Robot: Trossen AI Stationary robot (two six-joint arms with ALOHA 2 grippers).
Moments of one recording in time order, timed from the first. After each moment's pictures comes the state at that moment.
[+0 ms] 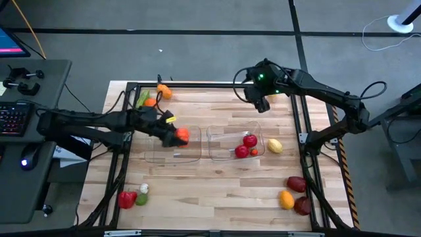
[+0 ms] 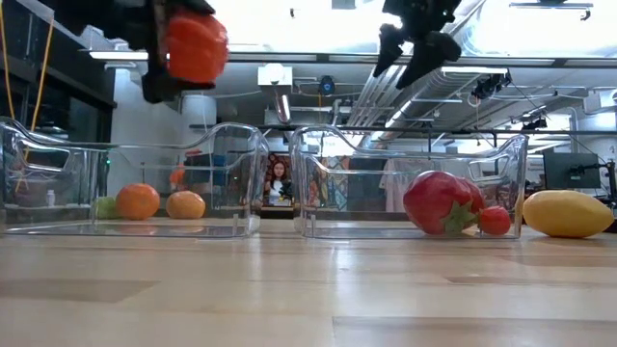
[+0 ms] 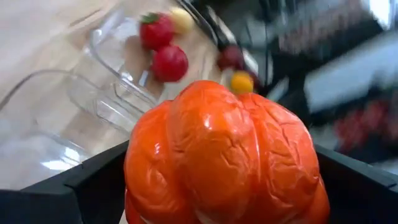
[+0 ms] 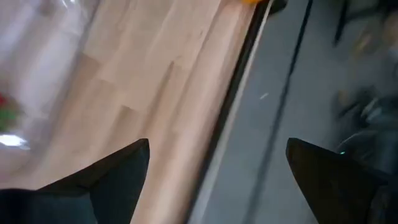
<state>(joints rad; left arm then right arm) 0.08 0.93 0.62 -0.12 0.24 -0.73 -0.44 1.41 1.46 -0.90 0.07 -1.02</state>
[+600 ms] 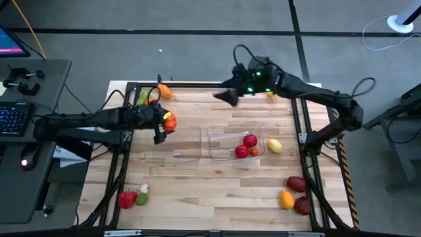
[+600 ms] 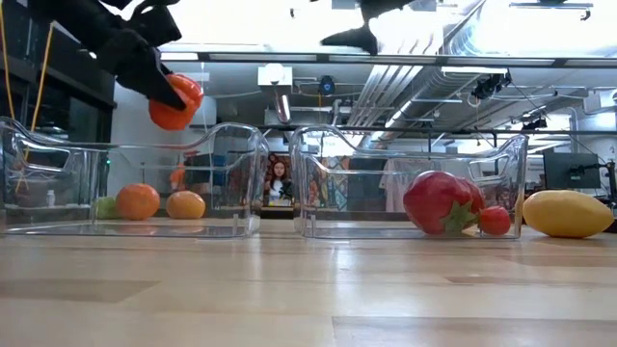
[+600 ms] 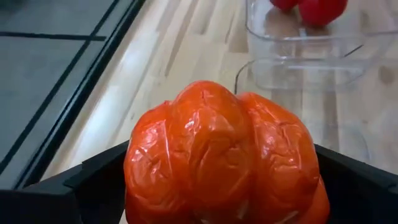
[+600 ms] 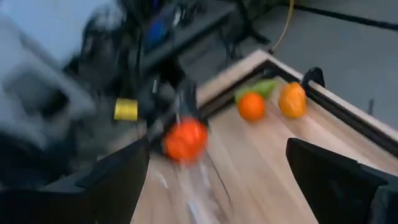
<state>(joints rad) 0.16 0.82 0.62 -0.47 -0.20 0.10 -0.36 1.50 1.46 -0.30 -0.25 0.42</state>
